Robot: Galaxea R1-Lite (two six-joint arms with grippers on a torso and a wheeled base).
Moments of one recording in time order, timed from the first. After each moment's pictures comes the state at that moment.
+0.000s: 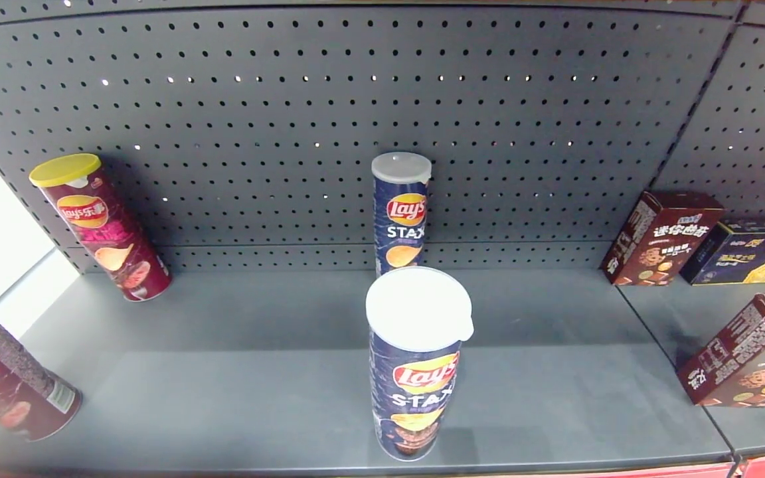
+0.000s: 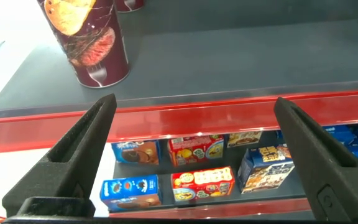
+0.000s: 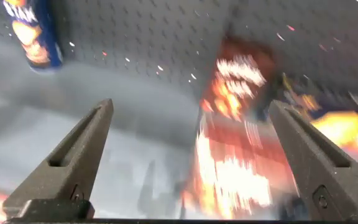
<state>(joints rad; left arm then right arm) -0.01 0.01 0.00 0.00 -0.04 0.04 0.21 0.65 -0.46 -0.26 -0.02 -0.20</state>
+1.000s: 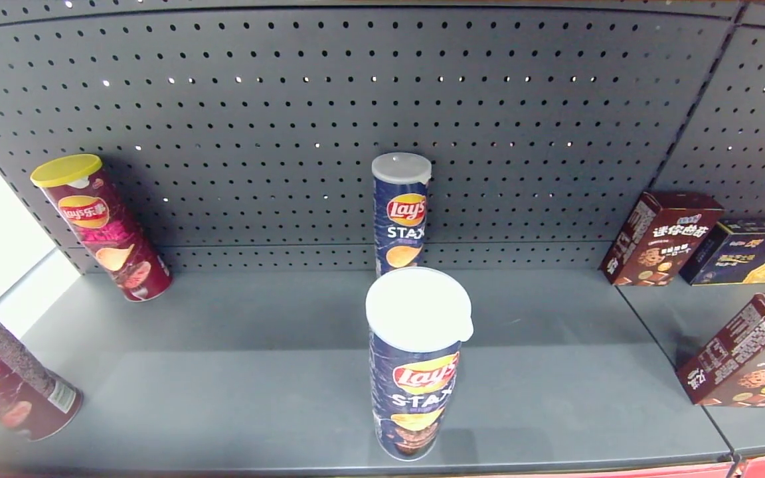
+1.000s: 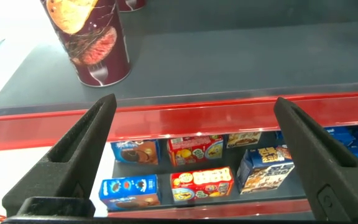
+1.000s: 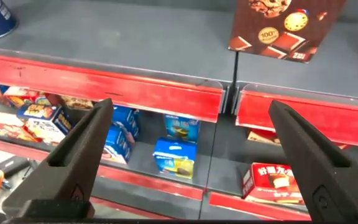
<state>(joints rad) -0.01 0.01 0.00 0.00 -0.03 0.03 0.22 0.09 0.00 0.00 0.03 0.00</state>
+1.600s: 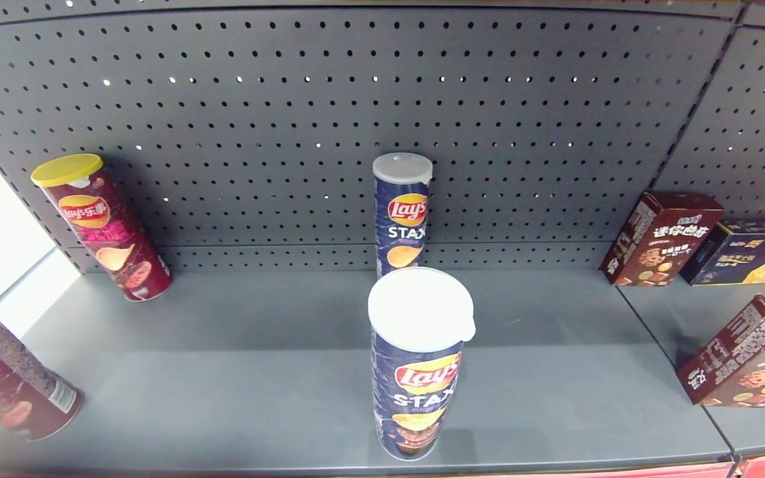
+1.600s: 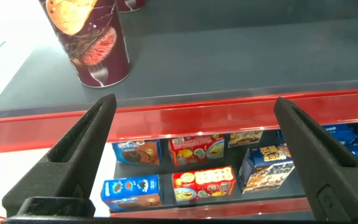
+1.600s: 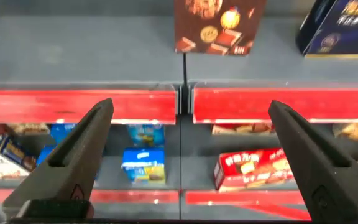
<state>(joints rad) -0.01 0.01 0.00 0.00 -0.04 0.04 -0.01 0.05 0.00 0.01 0.03 0.00</state>
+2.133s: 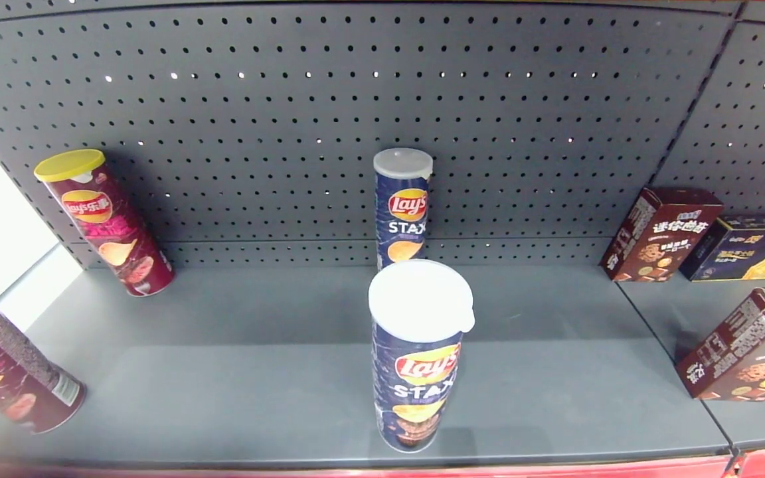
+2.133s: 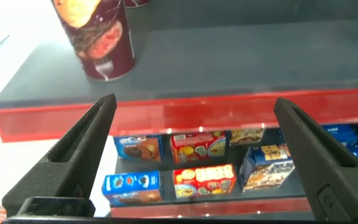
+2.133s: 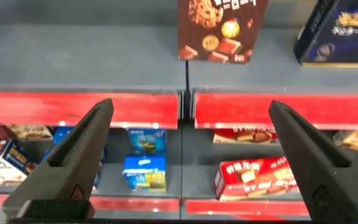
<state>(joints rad) 0.00 0.01 0.00 0.00 -0.02 0.03 0.00 0.00 0.00 0.00 0.03 0.00</state>
